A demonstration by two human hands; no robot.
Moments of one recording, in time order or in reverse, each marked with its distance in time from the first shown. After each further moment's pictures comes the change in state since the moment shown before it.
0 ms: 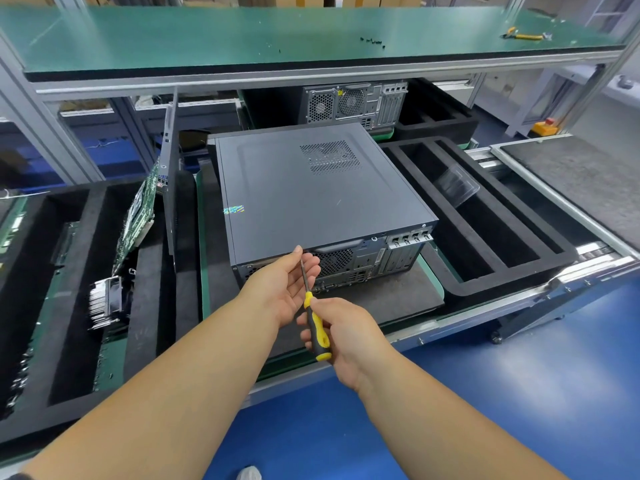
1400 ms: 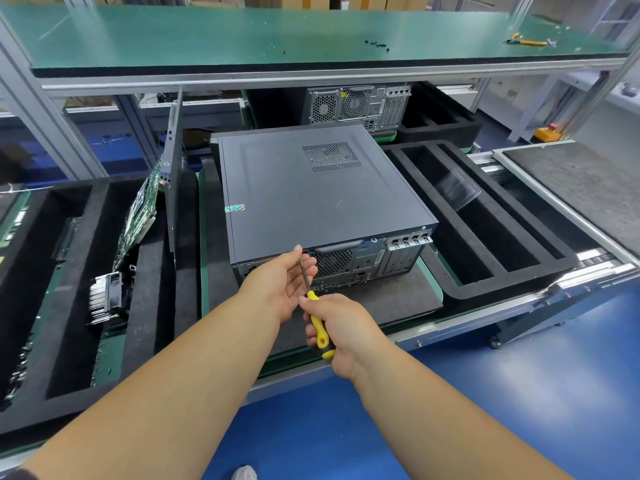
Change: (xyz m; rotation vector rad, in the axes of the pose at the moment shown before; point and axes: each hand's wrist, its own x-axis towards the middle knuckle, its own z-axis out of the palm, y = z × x) left_hand 0.003 -0.001 0.001 0.031 0.063 0.041; right_hand 0.008 -0.001 -0.002 -0.092 0.002 0.009
